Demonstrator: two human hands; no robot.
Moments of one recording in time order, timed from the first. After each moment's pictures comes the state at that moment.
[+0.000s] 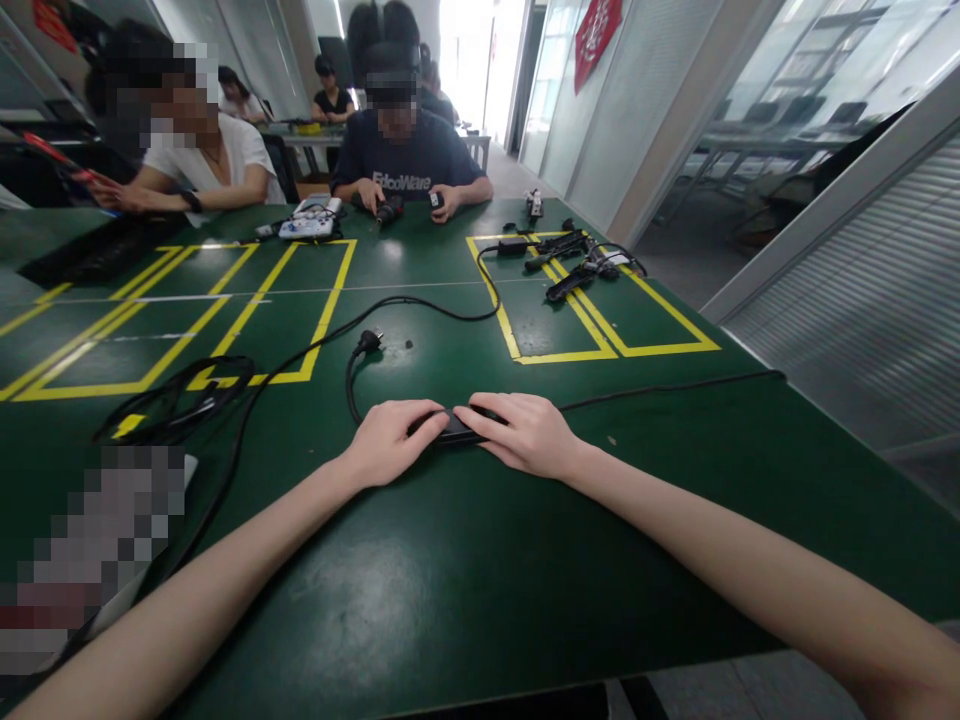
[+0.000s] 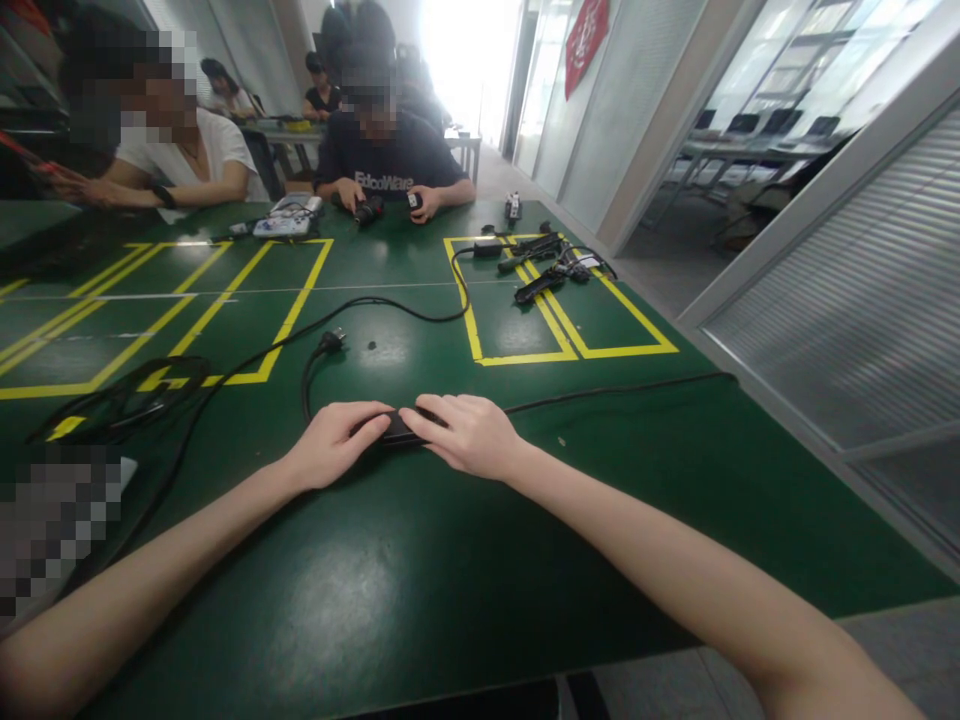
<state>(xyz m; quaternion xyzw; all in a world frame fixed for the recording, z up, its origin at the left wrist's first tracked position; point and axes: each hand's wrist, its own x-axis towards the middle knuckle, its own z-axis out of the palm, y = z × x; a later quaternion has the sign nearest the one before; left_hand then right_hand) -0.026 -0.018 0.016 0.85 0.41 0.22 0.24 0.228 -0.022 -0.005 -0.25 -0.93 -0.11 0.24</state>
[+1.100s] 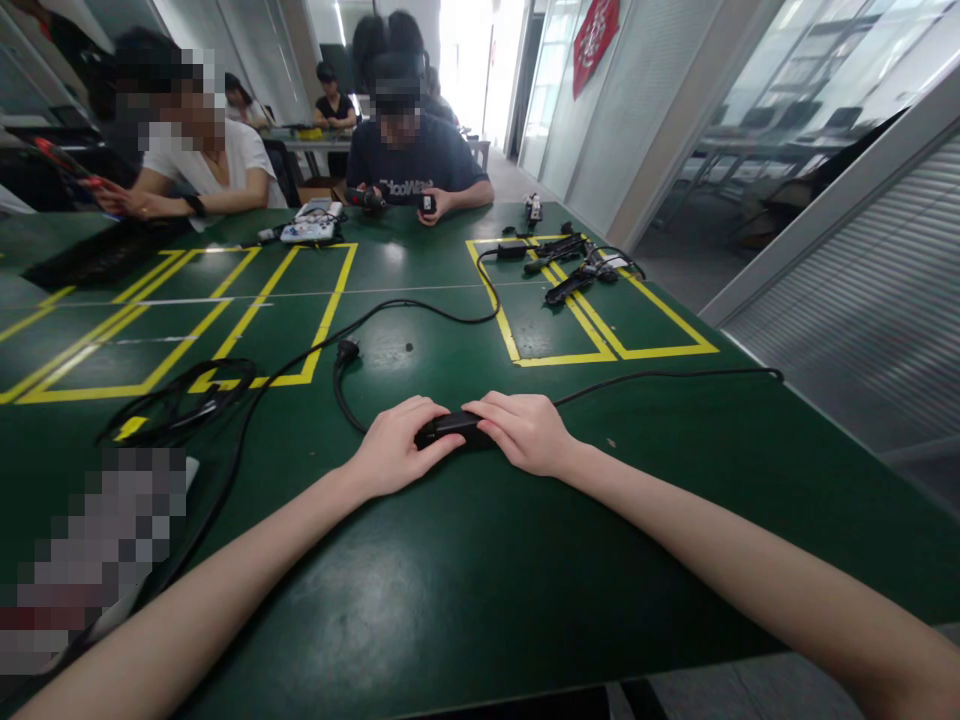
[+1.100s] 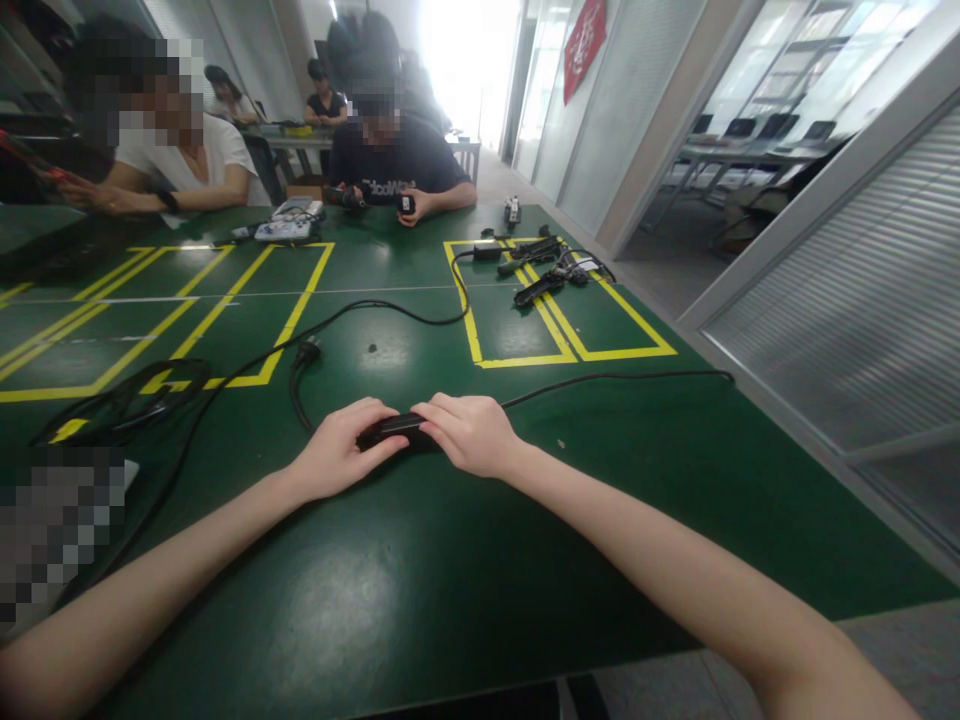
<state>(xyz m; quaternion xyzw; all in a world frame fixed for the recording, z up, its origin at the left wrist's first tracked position) -0.021 -0.027 0.009 0.87 0.38 0.27 0.15 0.224 -0.019 -0.007 -0.29 -0.91 -0.05 0.30</state>
